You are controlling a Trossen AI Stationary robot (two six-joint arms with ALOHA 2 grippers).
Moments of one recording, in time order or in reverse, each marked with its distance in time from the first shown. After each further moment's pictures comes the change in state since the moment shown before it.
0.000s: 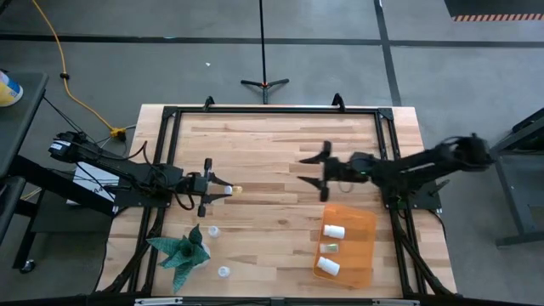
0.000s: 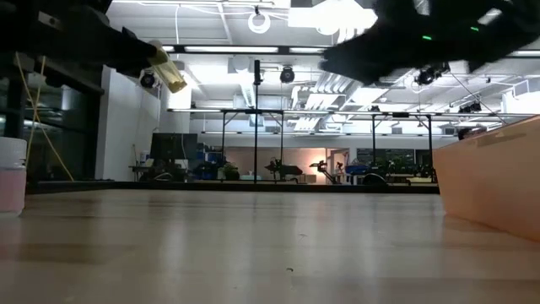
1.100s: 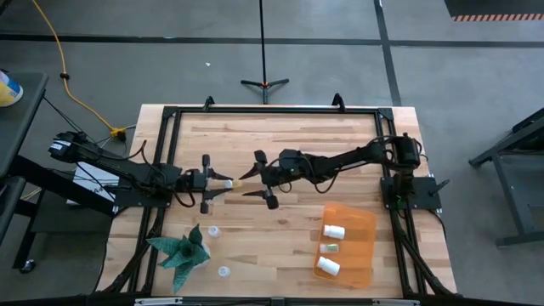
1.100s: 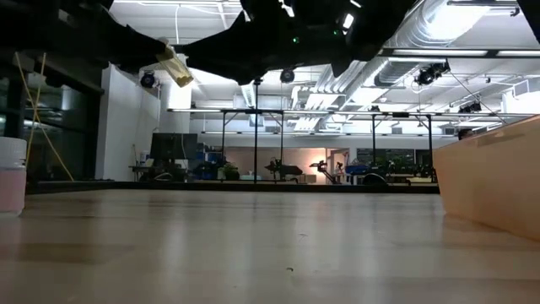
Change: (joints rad) left arm 0.000 0.000 0.000 0.052 -0.095 -0.003; right arm -0.022 0.653 0.724 -0.157 -0.371 -0.104
